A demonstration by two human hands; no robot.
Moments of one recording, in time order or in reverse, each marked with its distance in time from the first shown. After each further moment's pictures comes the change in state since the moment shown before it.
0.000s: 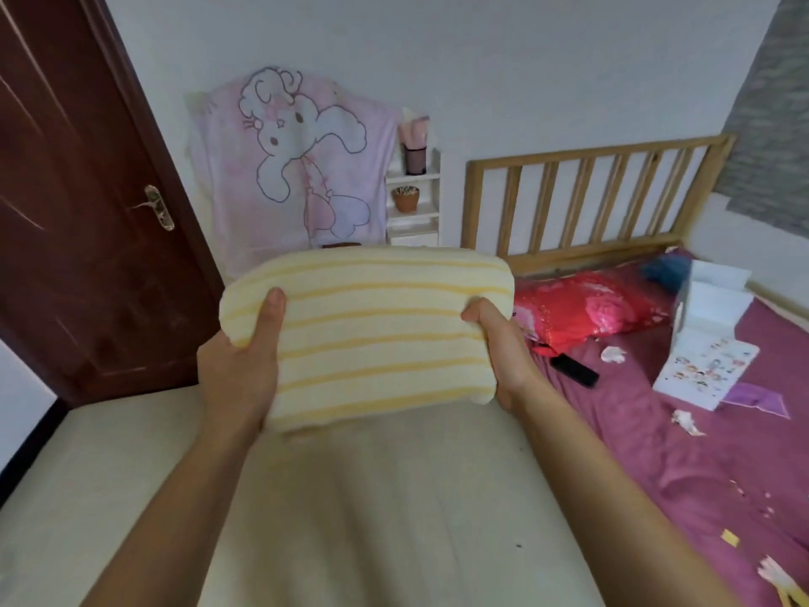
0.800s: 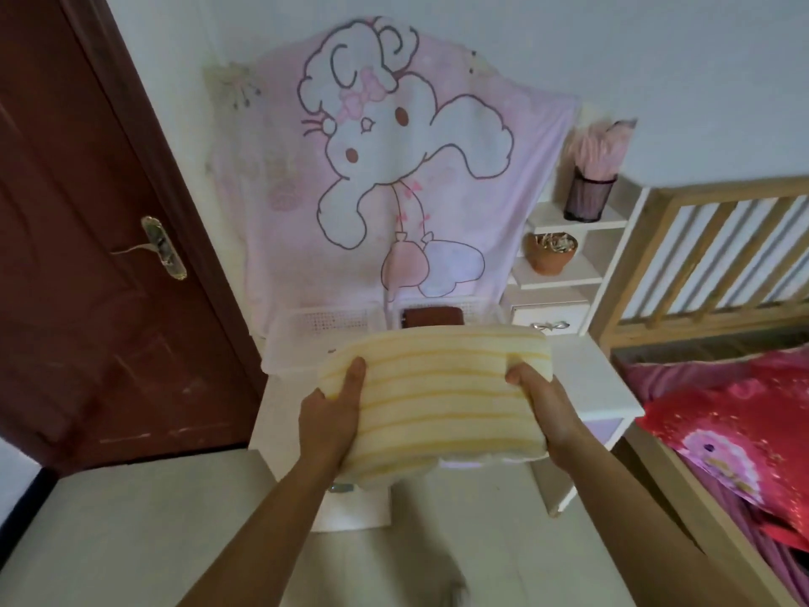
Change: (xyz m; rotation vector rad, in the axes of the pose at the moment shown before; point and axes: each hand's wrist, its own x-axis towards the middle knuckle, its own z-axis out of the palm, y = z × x) left_hand 0.652 -0.221 0.152 0.142 -0.149 -0.311; right_hand 0.602 0.138 0.267 -0.185 0.074 0.217
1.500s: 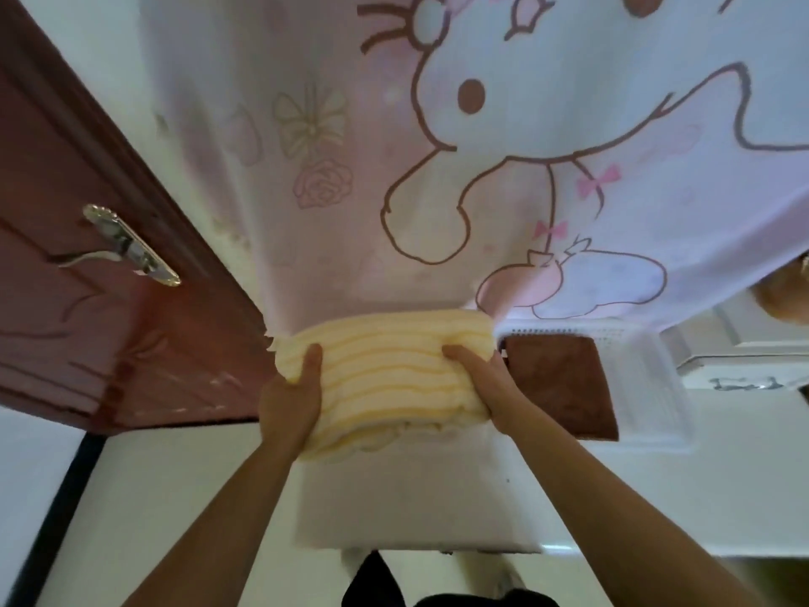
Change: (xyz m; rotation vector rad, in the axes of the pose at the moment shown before) left_hand 0.407 -0.034 -0.038 0.353 0.251 -0.211; right_hand 0.377 0.057 0.279 -0.049 -0.133 0.371
